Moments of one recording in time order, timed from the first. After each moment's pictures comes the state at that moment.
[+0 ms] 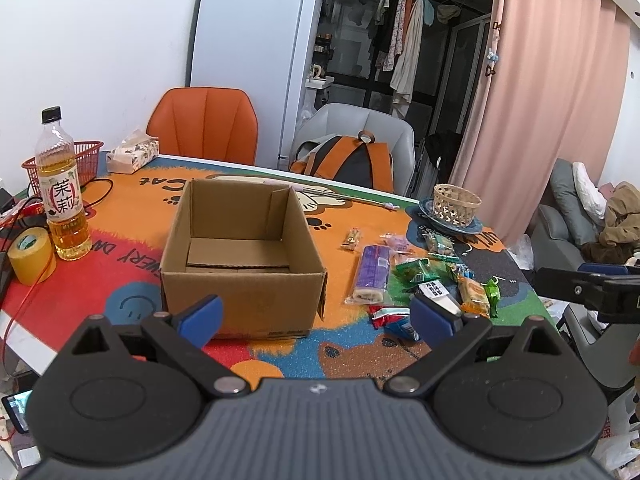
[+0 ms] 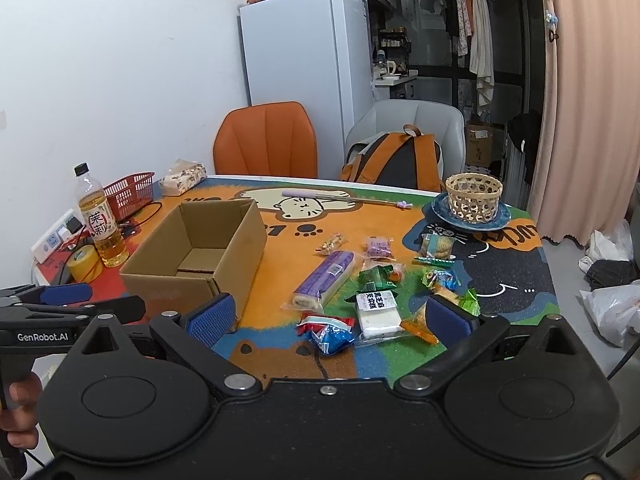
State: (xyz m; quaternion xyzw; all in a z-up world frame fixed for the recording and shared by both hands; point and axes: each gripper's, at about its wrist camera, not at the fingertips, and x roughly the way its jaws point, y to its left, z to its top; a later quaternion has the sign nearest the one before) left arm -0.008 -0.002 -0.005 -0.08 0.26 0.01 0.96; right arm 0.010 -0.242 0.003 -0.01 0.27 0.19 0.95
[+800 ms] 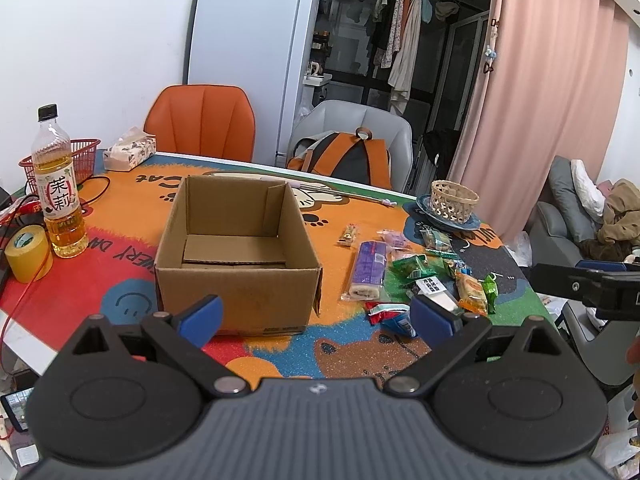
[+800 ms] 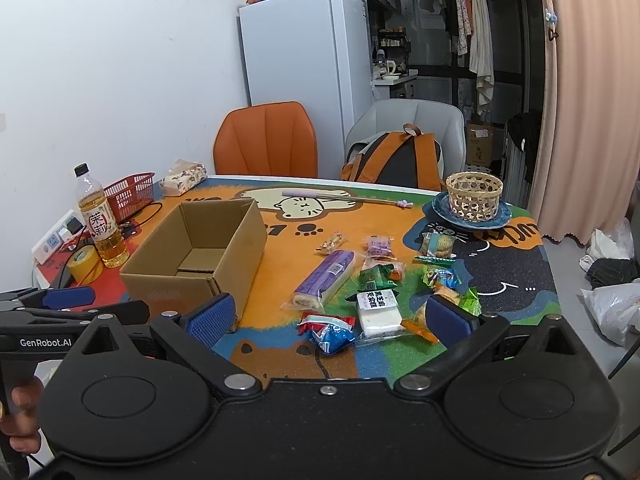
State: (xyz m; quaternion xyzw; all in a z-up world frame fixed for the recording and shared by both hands) left arm -0.008 -0.006 -0.007 -0.08 0.26 0.01 0.96; right arm 0.009 -0.243 0.002 -0.01 0.26 0.19 0.95
